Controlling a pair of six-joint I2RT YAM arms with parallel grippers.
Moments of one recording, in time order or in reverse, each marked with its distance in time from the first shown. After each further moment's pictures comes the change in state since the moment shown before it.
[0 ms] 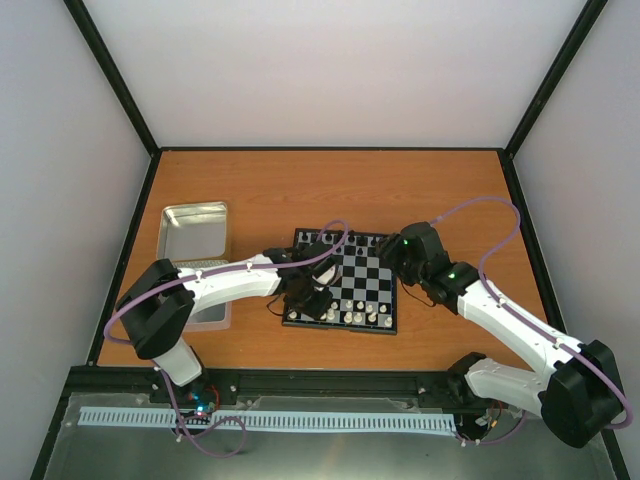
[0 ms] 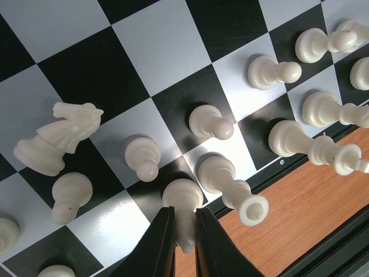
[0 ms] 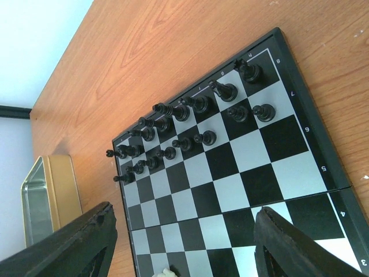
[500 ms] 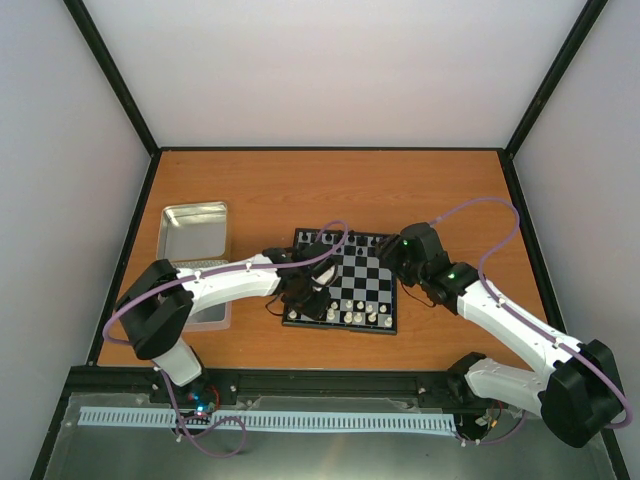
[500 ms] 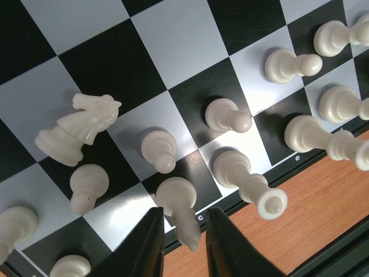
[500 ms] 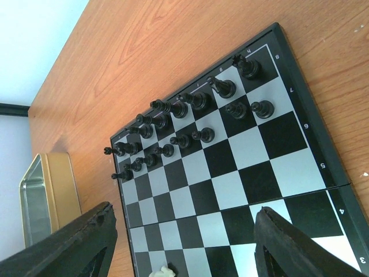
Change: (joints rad) left arm 0.000 -0.005 0.003 -0.024 -0.024 0.007; right arm 0.000 0.002 -0.005 0.001 -0.007 0.000
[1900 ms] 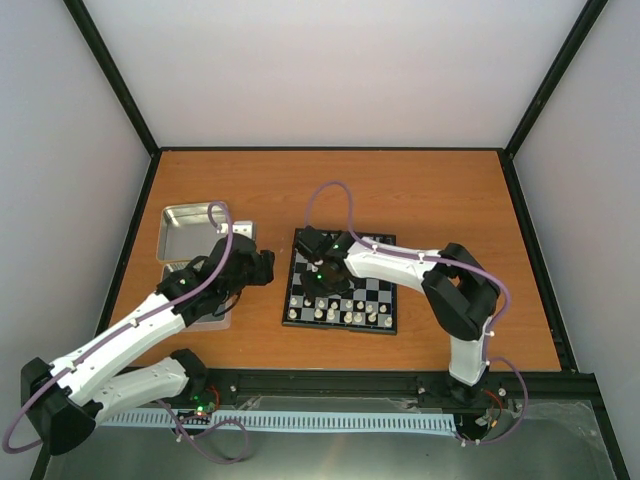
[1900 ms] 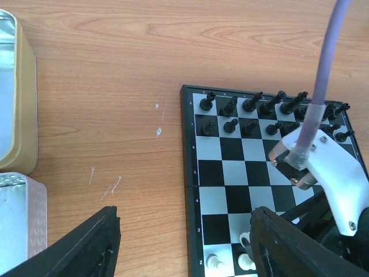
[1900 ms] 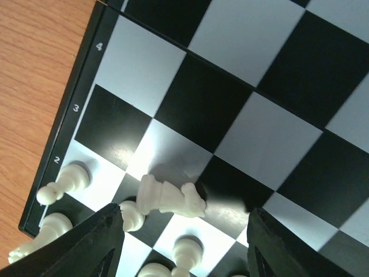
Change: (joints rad) left arm 0.203 -0.699 -0.245 0.122 -0.475 -0.167; right arm 0.366 0.782 0.594 -0.387 -0.150 -0.602
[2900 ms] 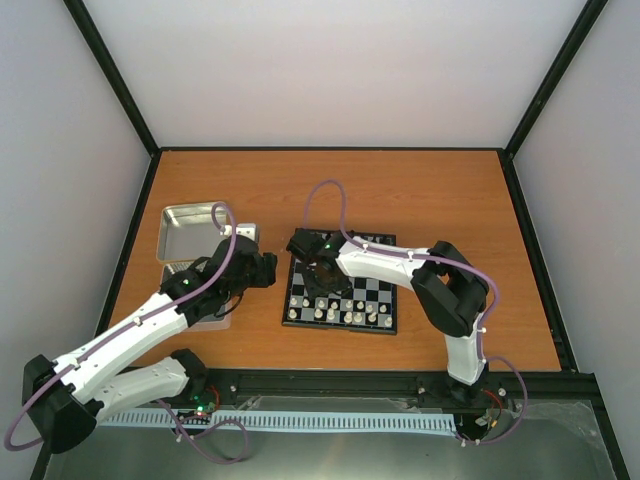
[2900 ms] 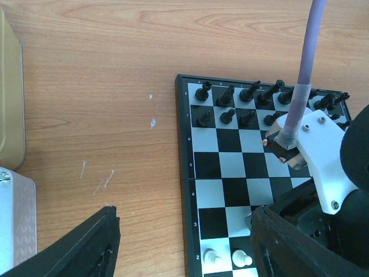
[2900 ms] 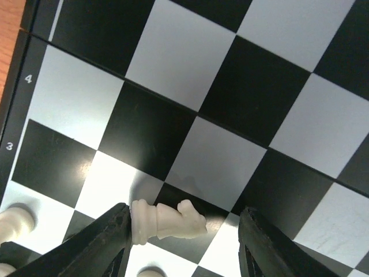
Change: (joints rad) left arm 0.000 0.012 -0.025 0.024 0.030 0.000; right arm 0.021 0.073 0.072 -0.065 0.148 0.052
